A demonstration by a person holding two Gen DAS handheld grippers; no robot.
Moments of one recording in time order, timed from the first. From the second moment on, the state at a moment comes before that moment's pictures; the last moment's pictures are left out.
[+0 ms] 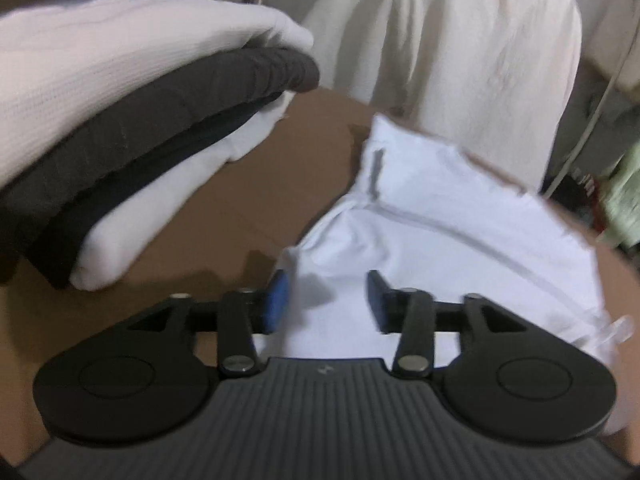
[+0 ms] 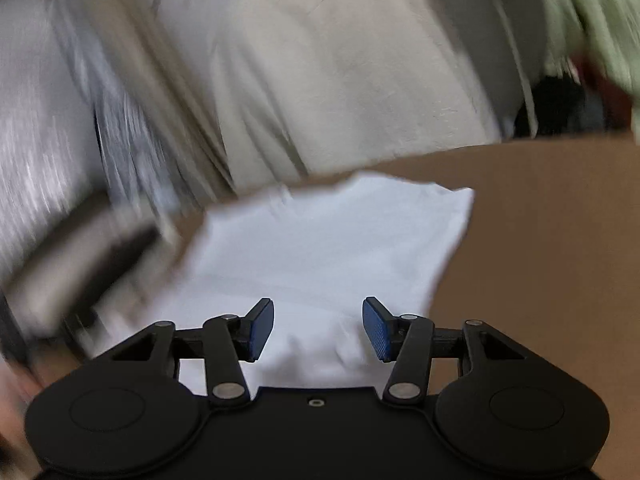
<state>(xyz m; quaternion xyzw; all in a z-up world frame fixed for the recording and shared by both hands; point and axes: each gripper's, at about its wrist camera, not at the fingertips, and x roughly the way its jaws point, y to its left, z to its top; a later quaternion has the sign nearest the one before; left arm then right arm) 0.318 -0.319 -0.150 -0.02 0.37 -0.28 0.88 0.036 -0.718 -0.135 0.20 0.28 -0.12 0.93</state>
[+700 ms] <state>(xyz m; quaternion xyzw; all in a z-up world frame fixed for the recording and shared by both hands) 0.341 -0.310 -0.173 -0.10 0.44 -0.25 0.86 0.089 -0.711 -0.158 0.04 0.30 -0.20 0.93</state>
